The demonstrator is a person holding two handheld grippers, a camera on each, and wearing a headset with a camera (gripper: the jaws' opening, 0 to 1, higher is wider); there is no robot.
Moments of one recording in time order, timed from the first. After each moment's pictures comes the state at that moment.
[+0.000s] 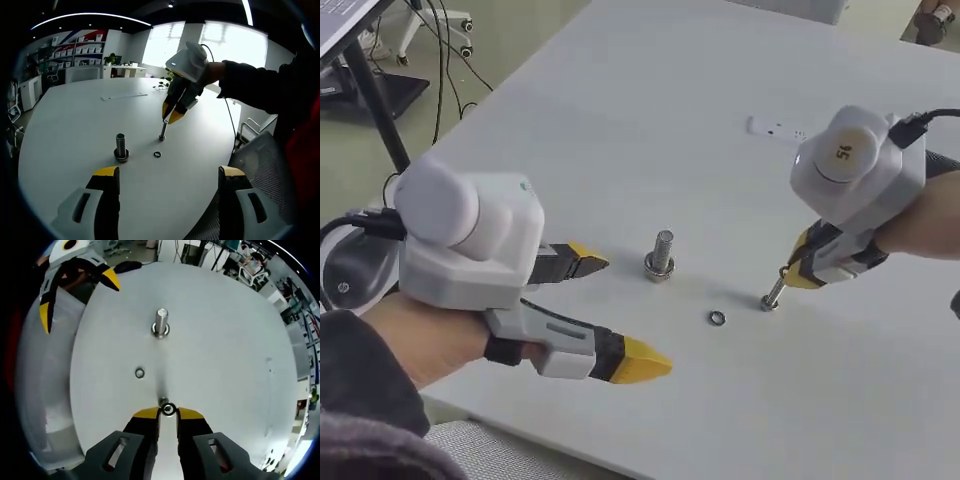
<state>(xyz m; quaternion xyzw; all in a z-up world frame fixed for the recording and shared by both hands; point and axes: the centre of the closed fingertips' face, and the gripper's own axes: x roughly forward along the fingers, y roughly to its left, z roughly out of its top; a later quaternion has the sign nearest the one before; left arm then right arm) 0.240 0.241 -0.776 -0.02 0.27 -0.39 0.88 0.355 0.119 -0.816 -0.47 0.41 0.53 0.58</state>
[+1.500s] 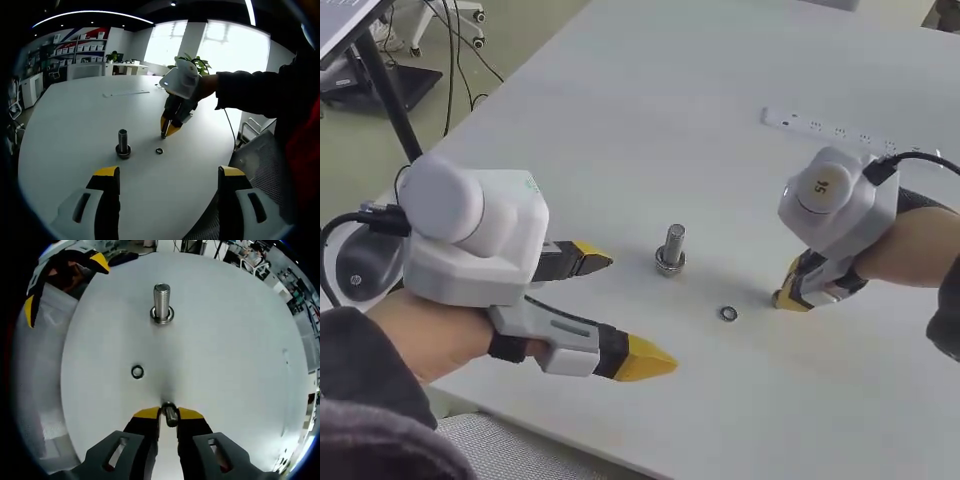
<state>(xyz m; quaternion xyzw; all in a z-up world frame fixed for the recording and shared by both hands) 0.239 0.246 -0.782 -0.02 0.28 -0.39 0.88 0.350 0.120 -0.865 -0.44 0.44 0.53 0.57</state>
